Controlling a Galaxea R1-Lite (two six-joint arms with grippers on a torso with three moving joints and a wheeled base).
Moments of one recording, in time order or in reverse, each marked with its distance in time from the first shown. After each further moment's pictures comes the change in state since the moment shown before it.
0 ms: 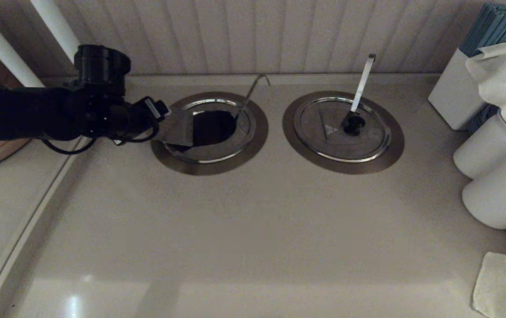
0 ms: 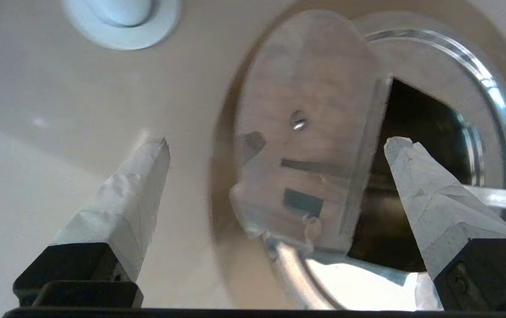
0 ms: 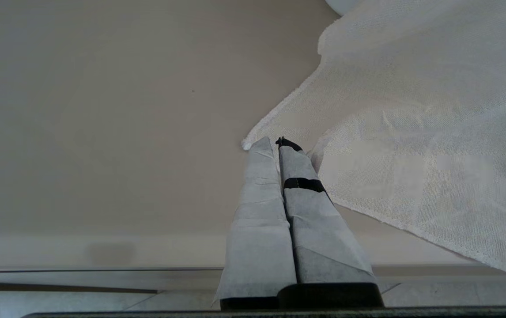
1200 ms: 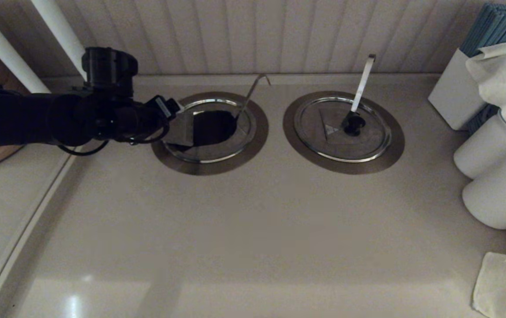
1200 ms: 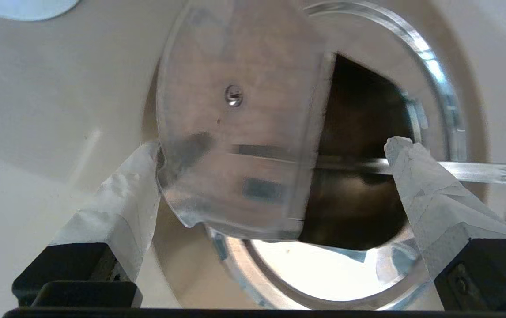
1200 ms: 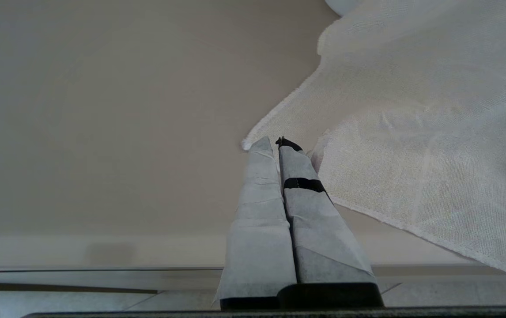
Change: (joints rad) left arm -0.041 0.002 0.031 -0.083 -0.093 -0.027; right arm 0.000 0.000 0.000 0.000 0.000 0.000
